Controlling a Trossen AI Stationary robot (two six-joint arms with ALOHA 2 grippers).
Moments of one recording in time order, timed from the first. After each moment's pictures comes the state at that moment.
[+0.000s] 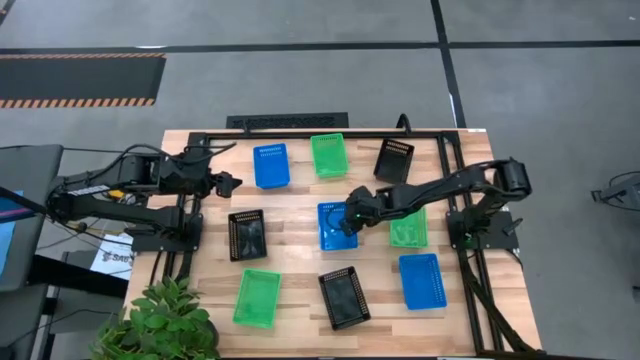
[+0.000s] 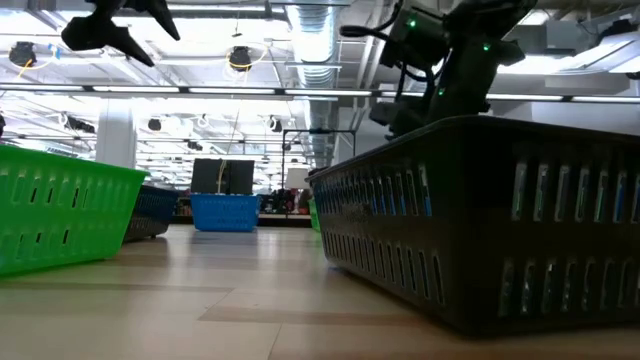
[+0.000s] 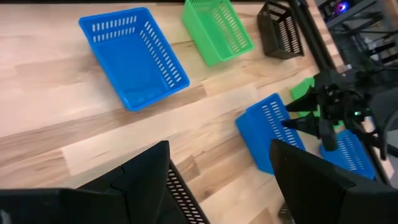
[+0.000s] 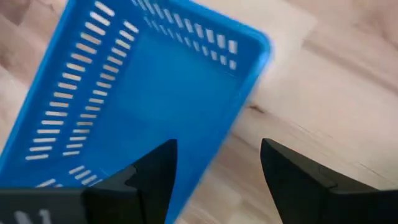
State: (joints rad) left arm 0.09 0.78 1.04 -1.06 -0.30 -1.08; right arm 0.00 1.67 0.96 -0.40 0.15 1.00
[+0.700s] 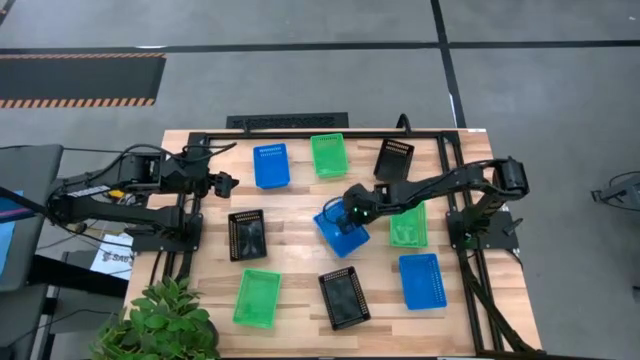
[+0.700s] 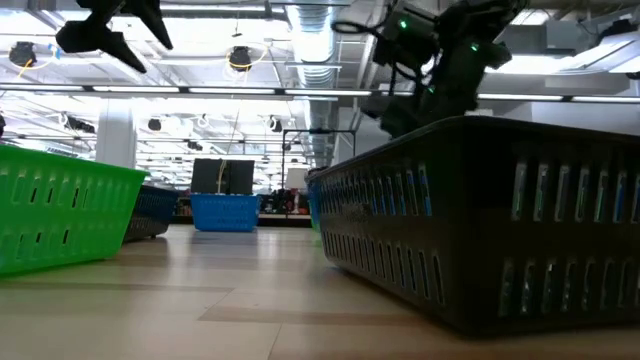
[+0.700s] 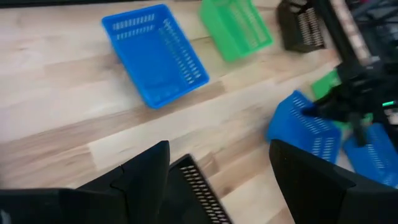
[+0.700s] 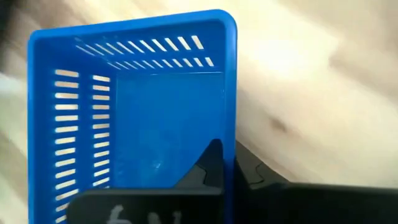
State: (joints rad) left arm 0.15 0.78 1.04 -1.12 -0.28 -1.03; right arm -0.05 1.66 1.00 -0.38 0.08 0.94
